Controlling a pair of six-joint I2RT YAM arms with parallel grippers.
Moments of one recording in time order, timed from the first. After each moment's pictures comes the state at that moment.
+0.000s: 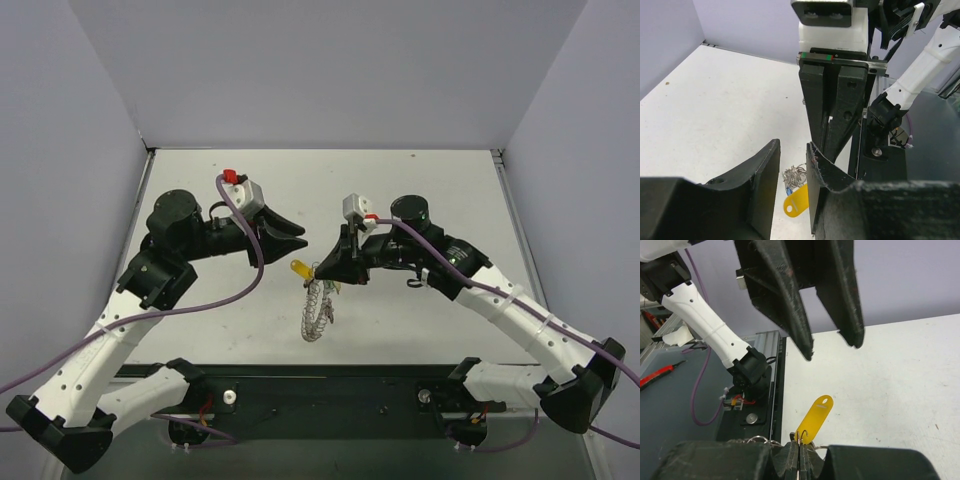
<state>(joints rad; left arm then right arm) -0.56 0.98 1.16 -0.20 0.75 -0.07 0.75 1.15 1.11 -0.30 -0.77 -0.12</state>
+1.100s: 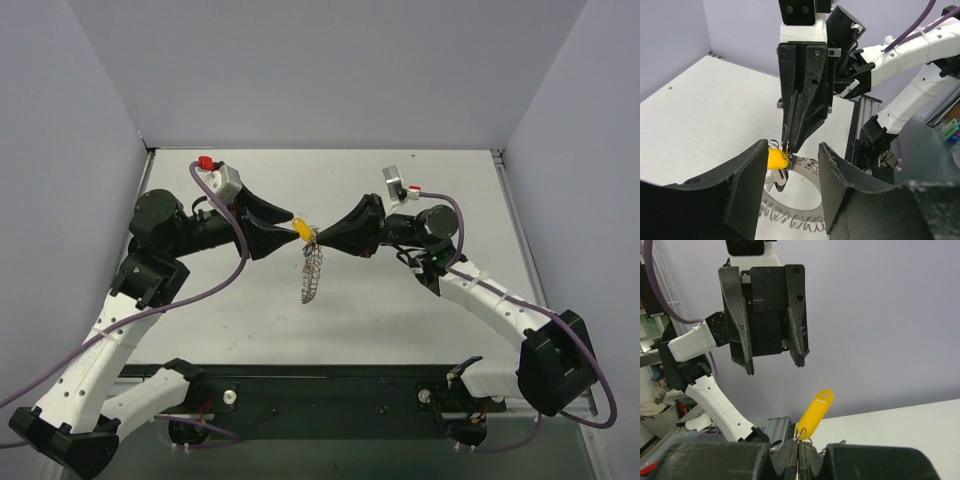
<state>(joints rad) -0.47 0.95 1.14 -0.08 0.80 -0.24 0.55 1.28 0.80 0.93 -0.97 0.59</state>
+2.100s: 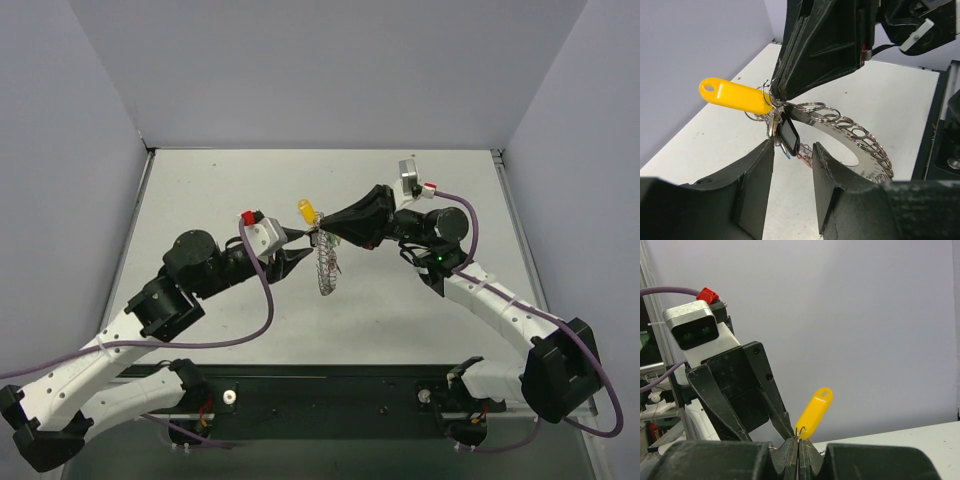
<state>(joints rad) -0.84 0.86 0.99 -0.13 0.22 0.14 0.54 1.24 0.82 0.98 -0.87 0.61</state>
